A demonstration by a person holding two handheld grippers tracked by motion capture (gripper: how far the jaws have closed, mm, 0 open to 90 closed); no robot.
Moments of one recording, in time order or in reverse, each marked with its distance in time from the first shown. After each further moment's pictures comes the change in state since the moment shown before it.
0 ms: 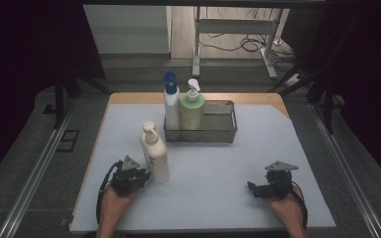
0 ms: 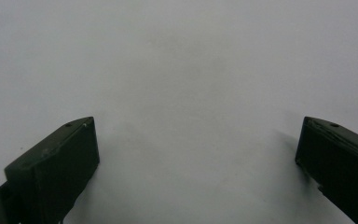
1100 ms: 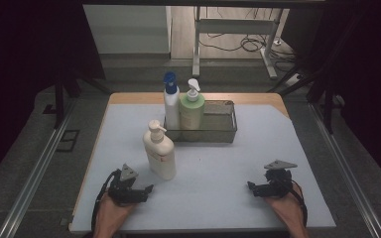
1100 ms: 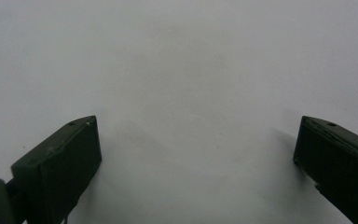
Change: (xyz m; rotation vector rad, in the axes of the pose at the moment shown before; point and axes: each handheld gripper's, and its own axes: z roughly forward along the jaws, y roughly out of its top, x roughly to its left) left arm -0.009 -0.027 -0.009 0.014 0.050 0.015; right arm 0.002 0.005 -0.002 0.047 -0.006 0.007
